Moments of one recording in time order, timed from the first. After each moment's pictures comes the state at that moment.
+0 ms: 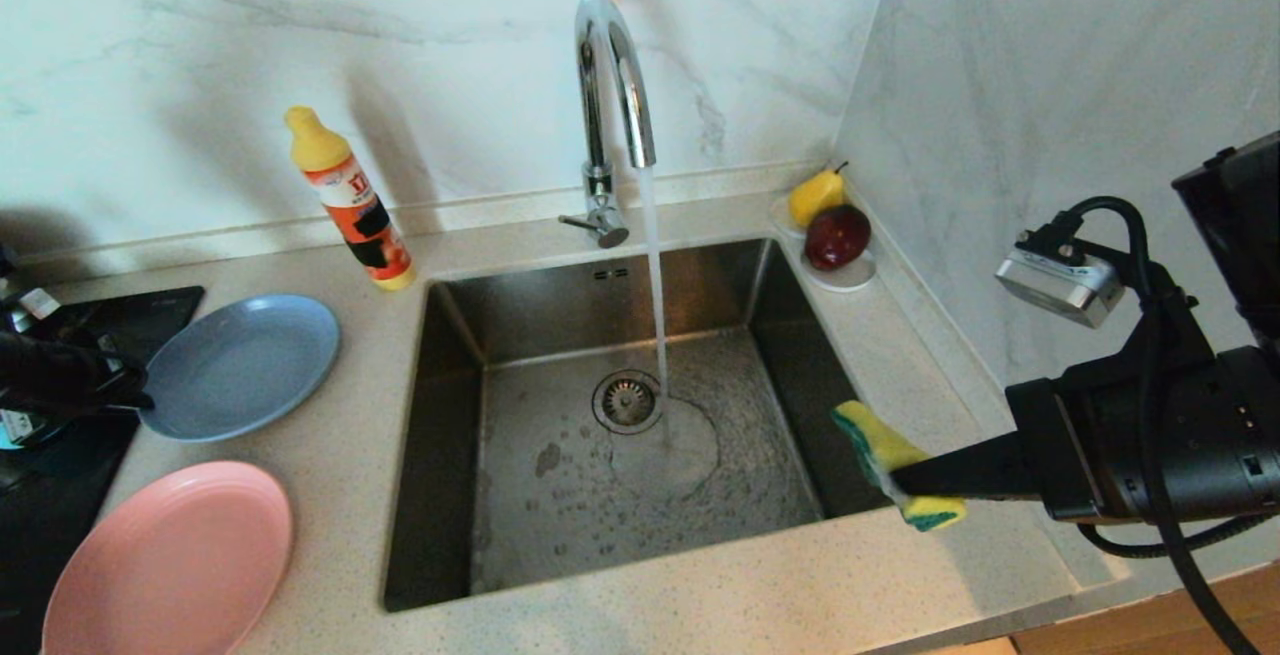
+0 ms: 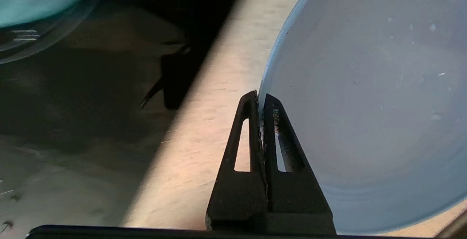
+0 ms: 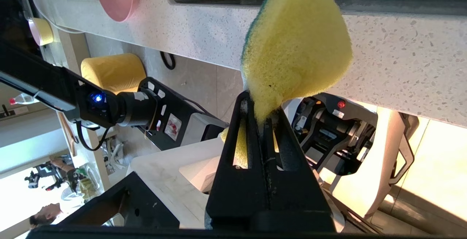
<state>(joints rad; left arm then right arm) 0.62 2.08 -1.63 0.46 -0.28 -0.20 0.63 1.39 -1.21 0.48 0.32 0.55</state>
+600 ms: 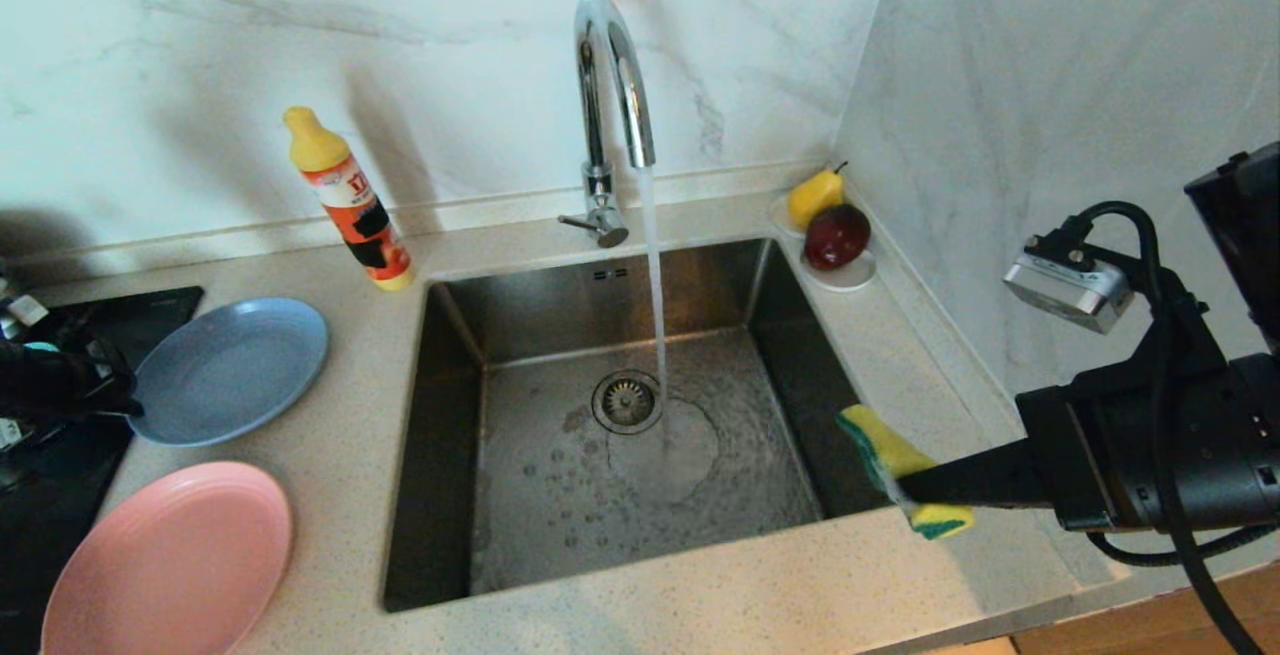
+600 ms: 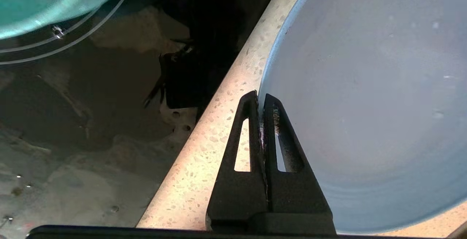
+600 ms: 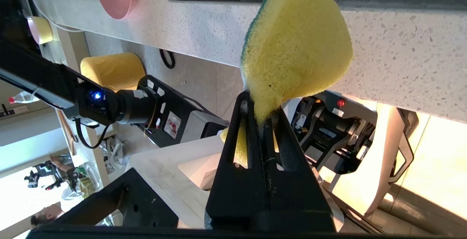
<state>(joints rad) 0.64 2.09 -1.62 0.47 -0.28 -0.20 0.63 1.38 -1.19 0.48 0.32 0.55</state>
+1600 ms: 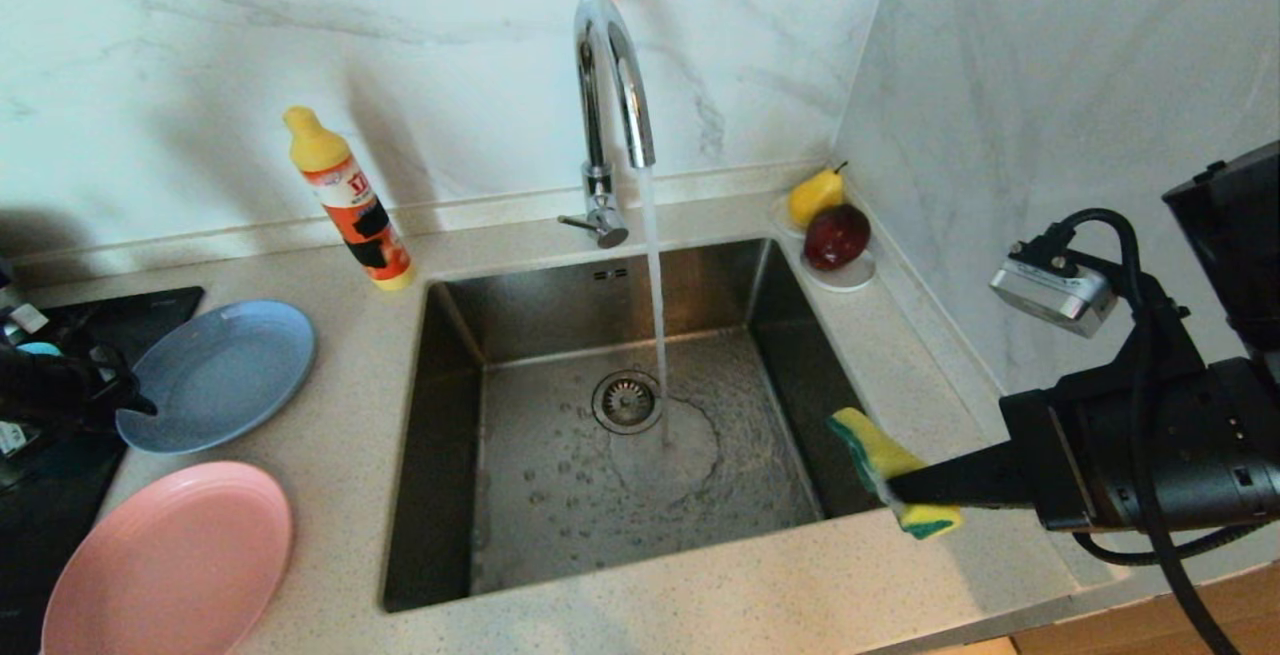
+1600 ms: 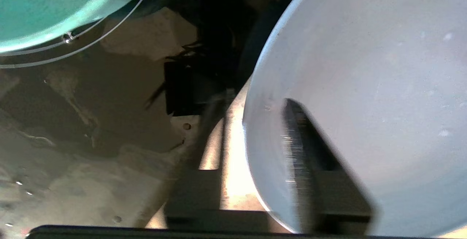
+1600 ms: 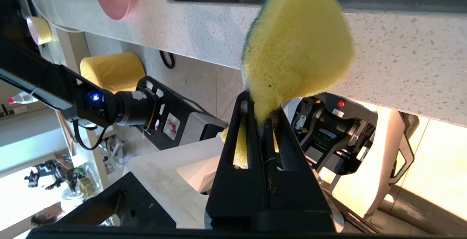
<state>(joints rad) 0.64 2.12 -1.64 0.46 -0.27 -0.24 0.64 1.39 -1.18 0.46 0.32 0.55</state>
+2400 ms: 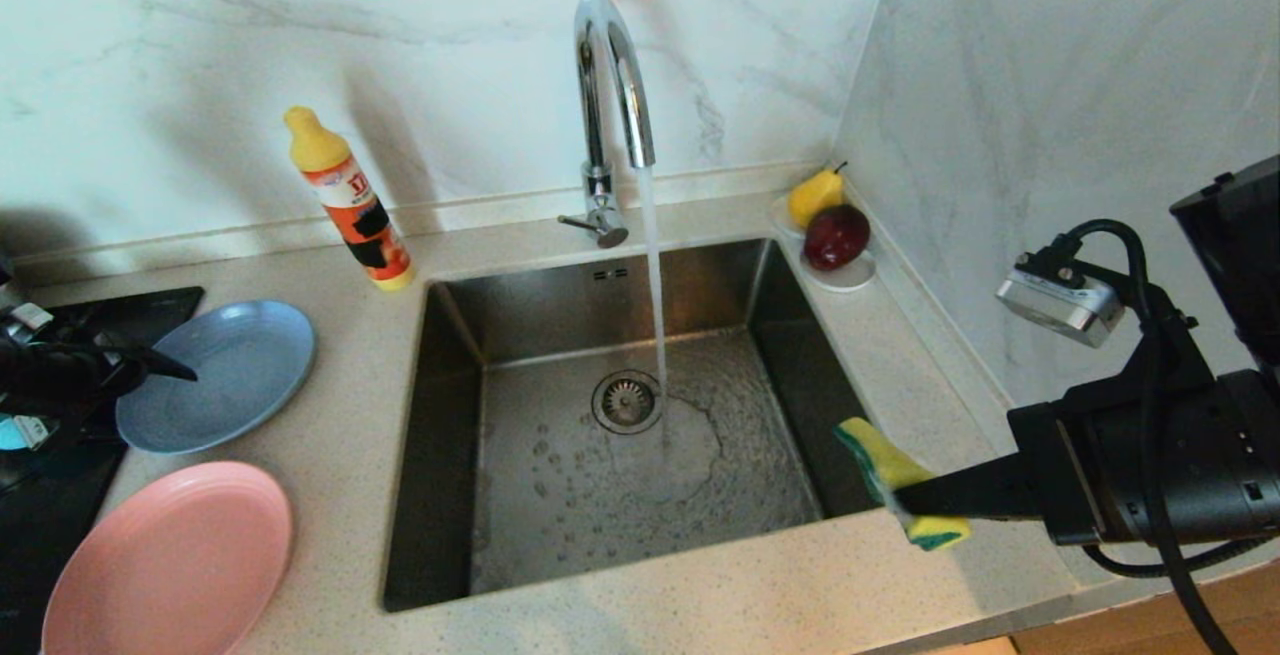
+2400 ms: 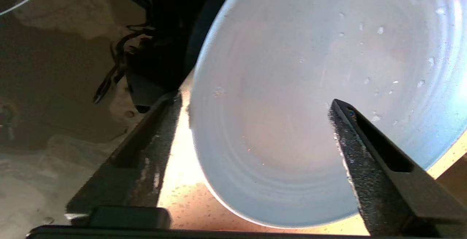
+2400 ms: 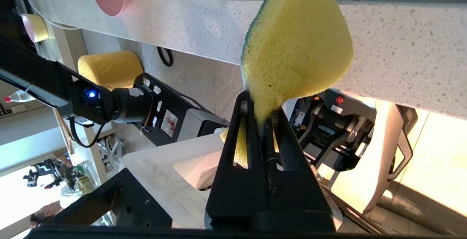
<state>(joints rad) 0.64 2.11 -1.64 0.46 -0.40 -0.35 0.64 1.38 -1.16 0.46 0.31 0.55</state>
